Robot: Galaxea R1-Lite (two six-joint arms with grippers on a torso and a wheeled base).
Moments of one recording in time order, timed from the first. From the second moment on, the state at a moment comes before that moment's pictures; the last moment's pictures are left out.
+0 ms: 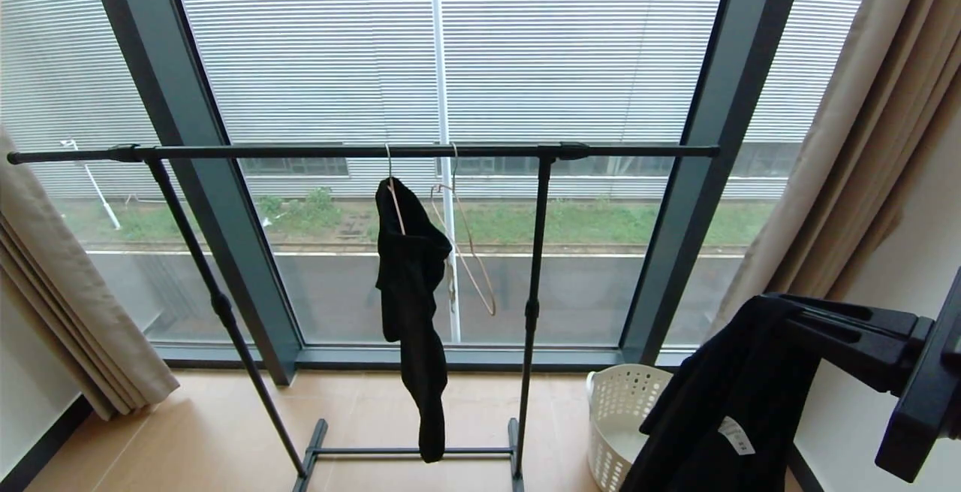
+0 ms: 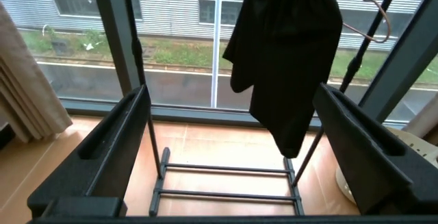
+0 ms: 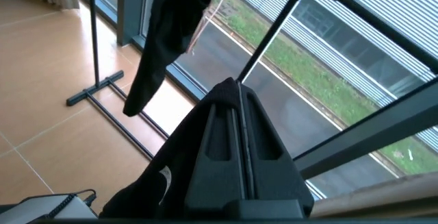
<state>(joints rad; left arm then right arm) -0.01 0.01 -0.01 0.03 0.05 -0.02 0.80 1.08 -0.64 -0.19 -0.25 -0.26</state>
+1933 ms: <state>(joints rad) -0.63 1.62 -0.67 -0.39 -0.17 -0.28 0.84 1.57 -0.95 -0.34 -0.39 0.02</state>
